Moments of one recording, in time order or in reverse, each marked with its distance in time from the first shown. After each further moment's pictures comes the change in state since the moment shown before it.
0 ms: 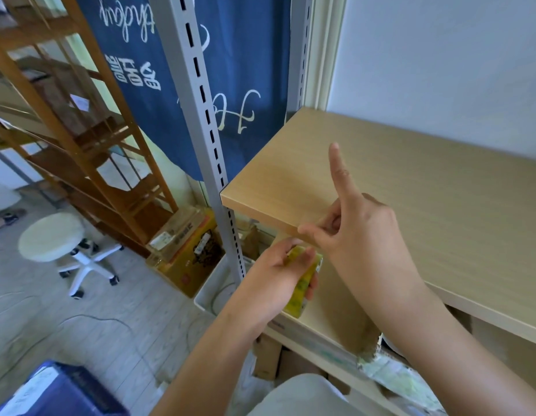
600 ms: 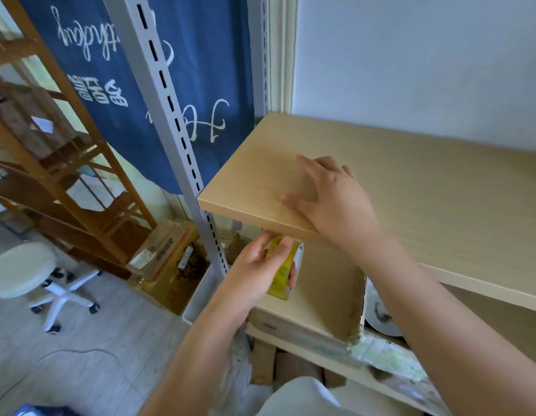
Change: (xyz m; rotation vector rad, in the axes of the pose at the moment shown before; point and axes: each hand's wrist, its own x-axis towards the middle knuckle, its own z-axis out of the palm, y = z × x) left_hand -0.001 -0.003 -0.002 -0.065 -0.006 0.060; right_hand 0.035 0.027 0.003 -0.111 0.029 0.033
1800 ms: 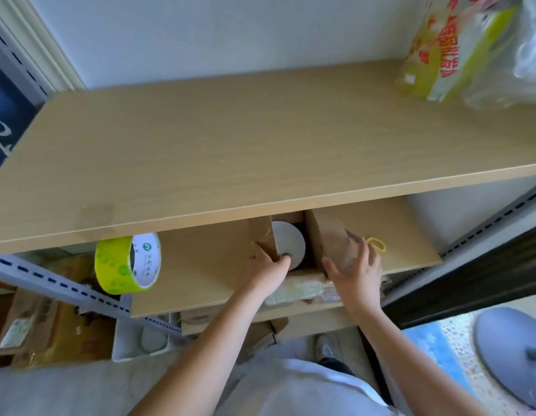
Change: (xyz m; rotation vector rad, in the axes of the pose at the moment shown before) left_hand 0.065 -0.123 0.196 0.656 -0.322 -0.386; right_hand -0.269 0.222 0.088 0.118 0.250 1.096
